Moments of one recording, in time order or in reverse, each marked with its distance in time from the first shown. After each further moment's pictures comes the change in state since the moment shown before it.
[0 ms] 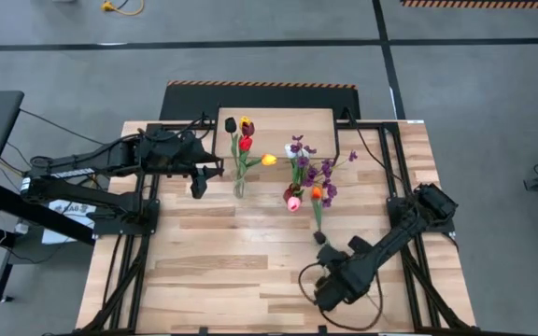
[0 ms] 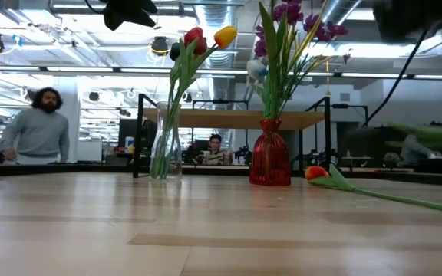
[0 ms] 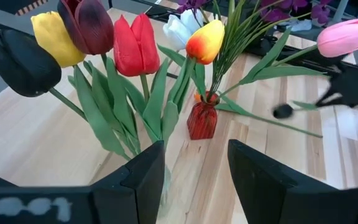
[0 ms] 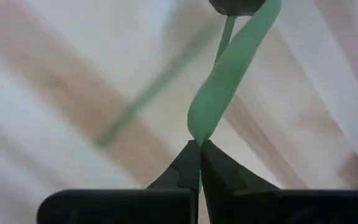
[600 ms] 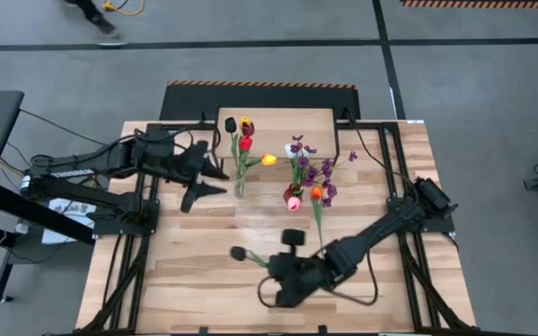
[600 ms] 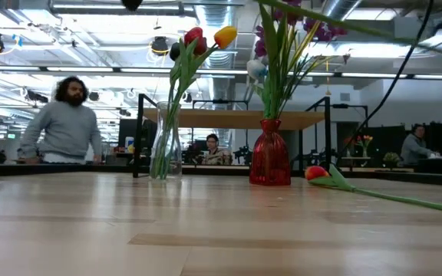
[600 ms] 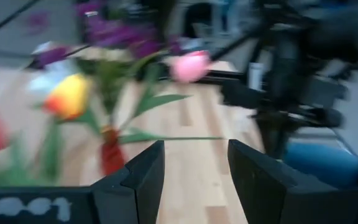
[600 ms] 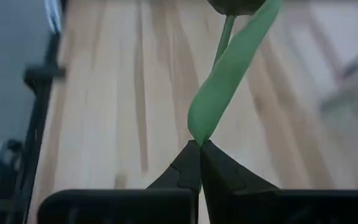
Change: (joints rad) left arm -0.050 0.000 0.000 0.171 0.353 0.114; right arm -0.138 -0.002 0.217 0.659 0.311 -0.988
